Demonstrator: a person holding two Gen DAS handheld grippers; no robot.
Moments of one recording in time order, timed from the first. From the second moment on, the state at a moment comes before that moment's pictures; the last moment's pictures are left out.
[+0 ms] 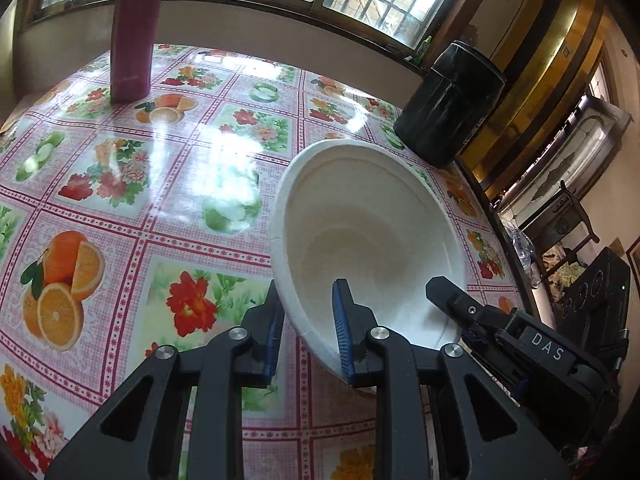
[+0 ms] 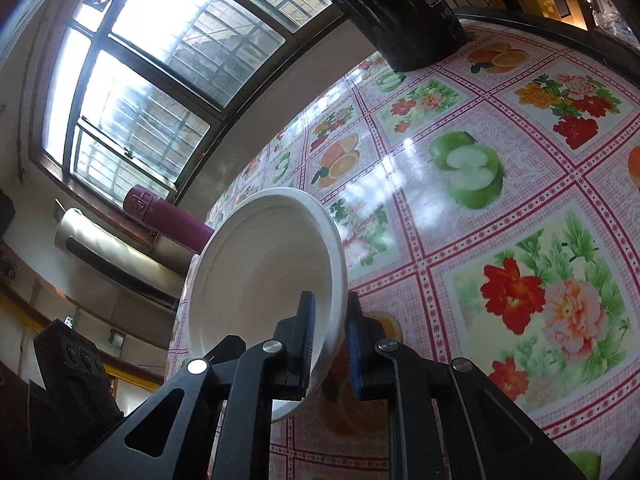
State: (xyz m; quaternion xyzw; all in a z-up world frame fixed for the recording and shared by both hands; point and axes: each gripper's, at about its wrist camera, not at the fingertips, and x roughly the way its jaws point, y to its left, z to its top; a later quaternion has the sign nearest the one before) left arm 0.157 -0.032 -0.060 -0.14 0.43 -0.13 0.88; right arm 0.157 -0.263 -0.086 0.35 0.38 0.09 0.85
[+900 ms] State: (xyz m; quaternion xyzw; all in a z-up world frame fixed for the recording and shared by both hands) left arm 0.019 0.072 0.003 -0.11 0.31 -0.06 0.94; right arm 0.048 -0.139 -0.018 0.31 0.32 0.21 0.87
